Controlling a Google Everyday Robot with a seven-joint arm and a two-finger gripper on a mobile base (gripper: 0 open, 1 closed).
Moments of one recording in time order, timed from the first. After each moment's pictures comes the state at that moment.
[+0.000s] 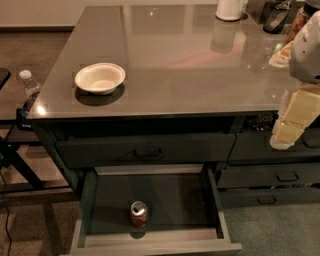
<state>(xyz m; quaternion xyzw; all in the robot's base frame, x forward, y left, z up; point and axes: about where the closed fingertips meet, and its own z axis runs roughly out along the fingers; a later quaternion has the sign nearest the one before) 0.438 -0.217 0.976 -0.60 0.78 -0.03 0.16</state>
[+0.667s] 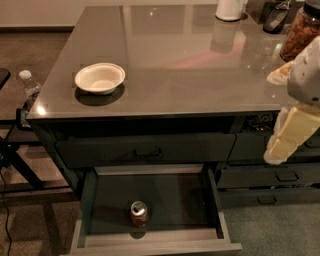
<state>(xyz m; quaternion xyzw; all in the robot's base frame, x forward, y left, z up) 0.431 -0.213 0.948 -0.59 0.79 0.00 0.18</state>
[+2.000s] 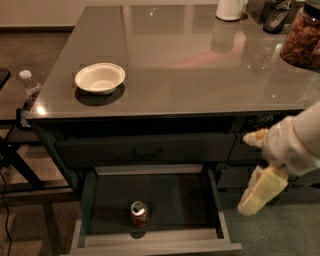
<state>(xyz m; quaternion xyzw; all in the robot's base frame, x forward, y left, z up) 0.394 -0.192 0.826 -0.55 0.80 0.14 0.19</state>
